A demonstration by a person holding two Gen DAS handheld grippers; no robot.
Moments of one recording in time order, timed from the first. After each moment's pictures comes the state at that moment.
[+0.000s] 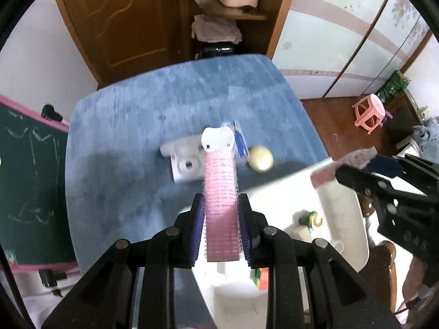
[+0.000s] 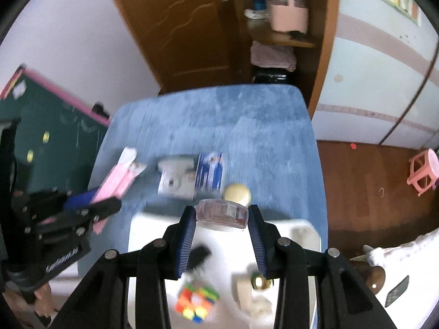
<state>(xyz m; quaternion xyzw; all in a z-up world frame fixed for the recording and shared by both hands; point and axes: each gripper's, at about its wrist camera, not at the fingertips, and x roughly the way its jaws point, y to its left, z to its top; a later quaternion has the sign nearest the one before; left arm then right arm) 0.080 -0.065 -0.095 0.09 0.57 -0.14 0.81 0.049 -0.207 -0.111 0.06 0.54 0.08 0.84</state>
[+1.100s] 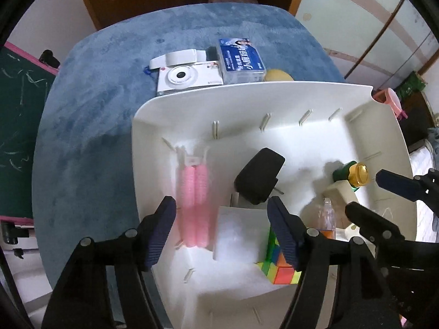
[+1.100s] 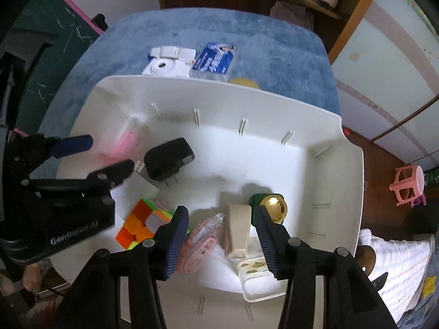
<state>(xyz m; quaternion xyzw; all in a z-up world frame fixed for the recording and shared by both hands) 0.020 -0.057 -0.222 0.06 0.59 -0.10 0.80 -0.024 -0.171 -0.230 -0.05 0.60 0.07 0.80</state>
